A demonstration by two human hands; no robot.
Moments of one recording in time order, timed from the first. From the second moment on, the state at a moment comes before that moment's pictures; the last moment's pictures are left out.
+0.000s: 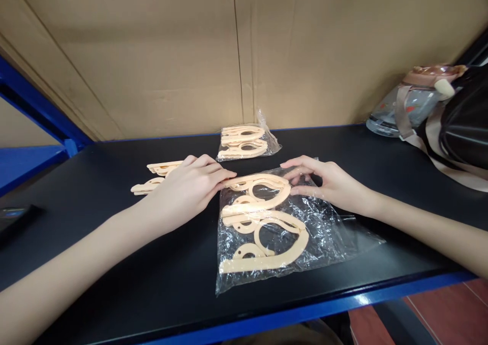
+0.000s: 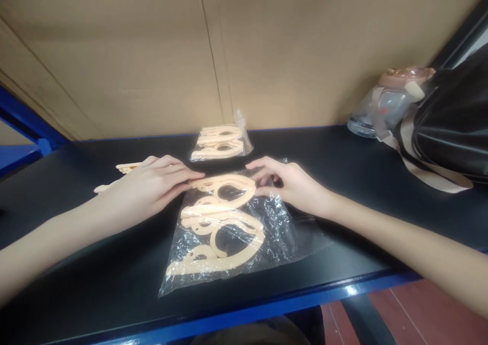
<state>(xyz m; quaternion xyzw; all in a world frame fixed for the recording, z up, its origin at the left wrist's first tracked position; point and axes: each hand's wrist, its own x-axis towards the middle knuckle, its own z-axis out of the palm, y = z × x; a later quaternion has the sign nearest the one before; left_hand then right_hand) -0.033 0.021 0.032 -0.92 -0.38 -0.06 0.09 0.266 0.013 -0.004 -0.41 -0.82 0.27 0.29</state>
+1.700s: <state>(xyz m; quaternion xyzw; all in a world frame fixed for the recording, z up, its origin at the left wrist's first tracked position) -0.103 0.029 0.072 -0.86 -0.51 0.01 -0.02 0.261 0.009 -0.001 -0.44 -0.83 0.22 0.27</state>
